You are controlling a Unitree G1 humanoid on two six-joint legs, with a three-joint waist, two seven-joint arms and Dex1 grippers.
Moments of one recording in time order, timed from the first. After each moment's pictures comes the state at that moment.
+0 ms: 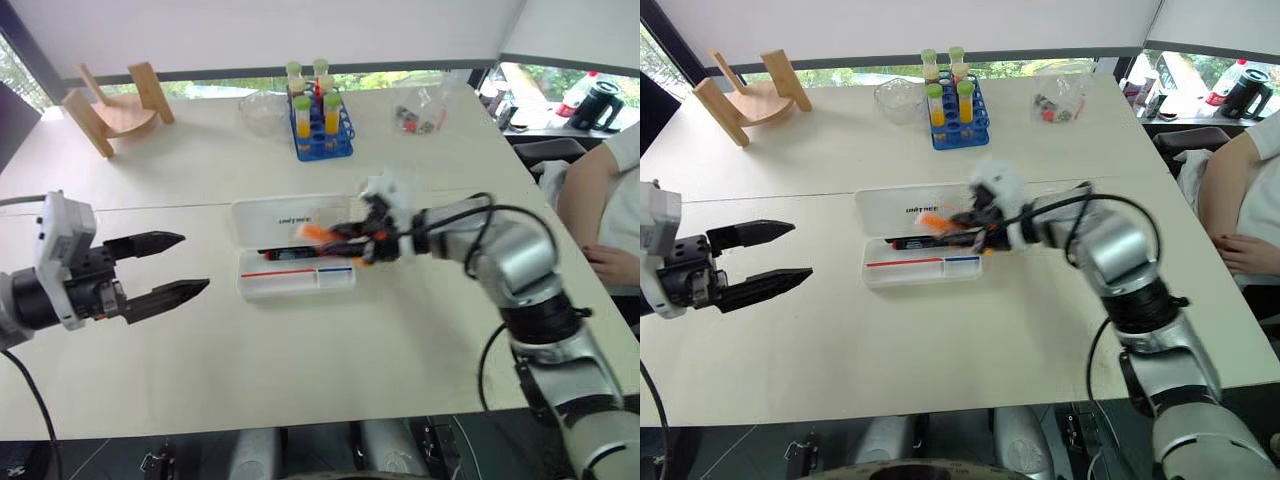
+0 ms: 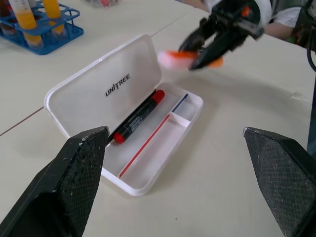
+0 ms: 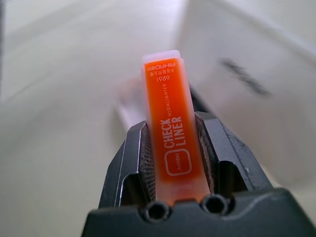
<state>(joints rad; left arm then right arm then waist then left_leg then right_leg) 0.06 0.98 0.66 -0.53 -0.97 0.84 -0.97 -0.76 -0.50 0.36 -0.20 0.36 0.86 0.93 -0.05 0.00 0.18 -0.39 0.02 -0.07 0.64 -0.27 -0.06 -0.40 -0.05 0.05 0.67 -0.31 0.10</state>
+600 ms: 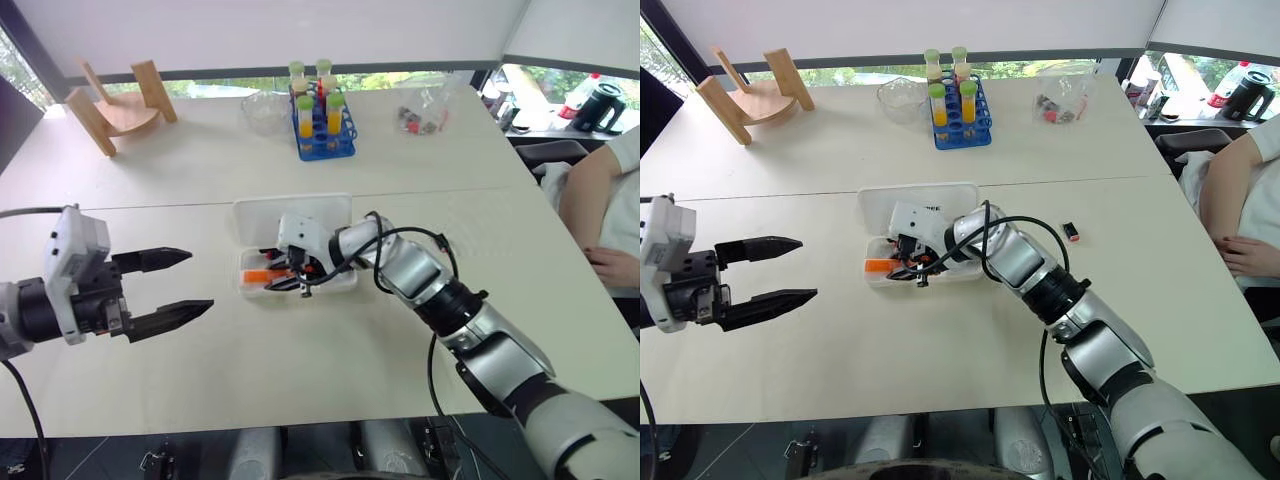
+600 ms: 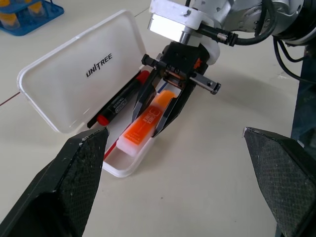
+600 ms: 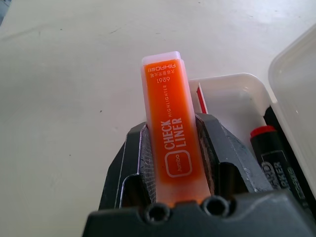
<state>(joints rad) 0.13 1.01 0.66 -0.59 -0.96 0.84 -1.00 -0.88 -0.27 0.60 0.21 0.09 0.48 1.03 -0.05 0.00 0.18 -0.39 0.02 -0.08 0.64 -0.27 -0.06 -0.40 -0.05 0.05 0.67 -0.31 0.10</state>
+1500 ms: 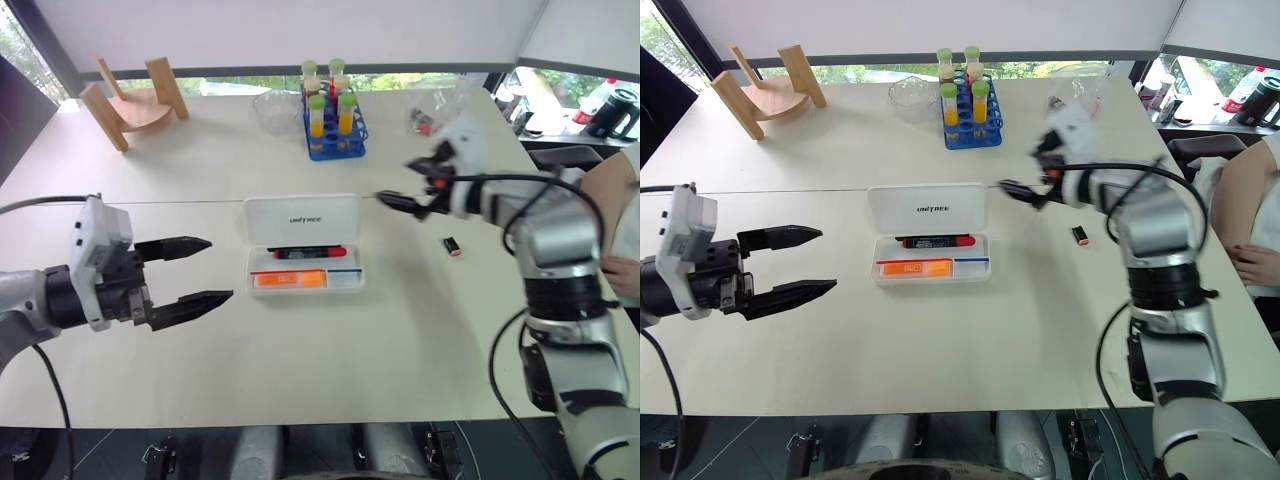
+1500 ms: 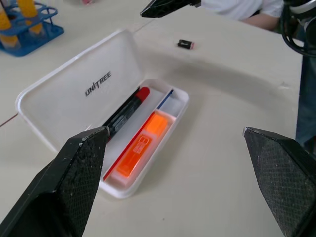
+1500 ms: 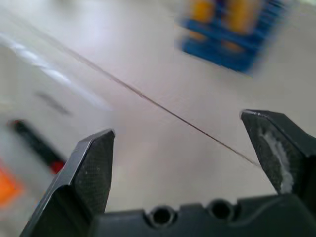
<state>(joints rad) 0.00 0.99 0.51 -0.58 -0.96 0.79 -0.96 -0.68 -0.62 -0.09 -0.02 0.09 0.92 0.72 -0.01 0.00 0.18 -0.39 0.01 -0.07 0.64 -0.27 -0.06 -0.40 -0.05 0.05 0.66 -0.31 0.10</state>
